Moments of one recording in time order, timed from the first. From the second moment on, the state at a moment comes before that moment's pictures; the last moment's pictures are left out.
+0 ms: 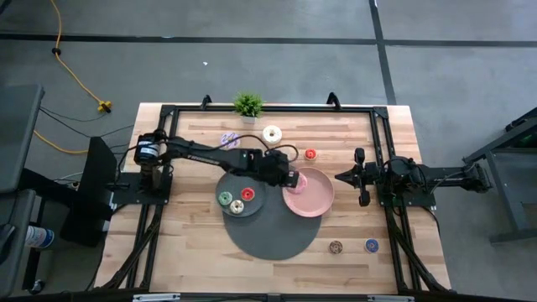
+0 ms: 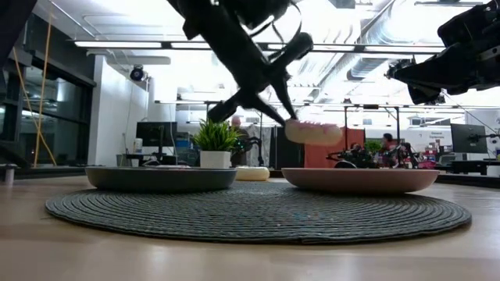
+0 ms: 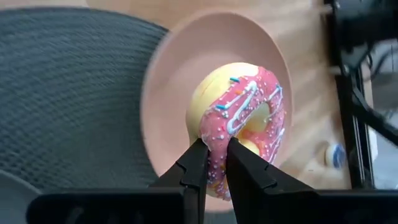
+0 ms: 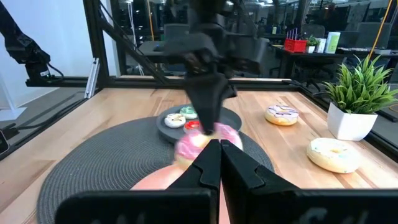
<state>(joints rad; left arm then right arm) 0.00 1.90 1.39 -0.31 -0.06 -1.23 0.00 0.08 0.01 0.03 0.00 -0.01</state>
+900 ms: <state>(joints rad) 0.04 2.02 1.37 -0.21 0.04 -1.31 0.00 0.09 0.01 0.03 0.00 -0.01</state>
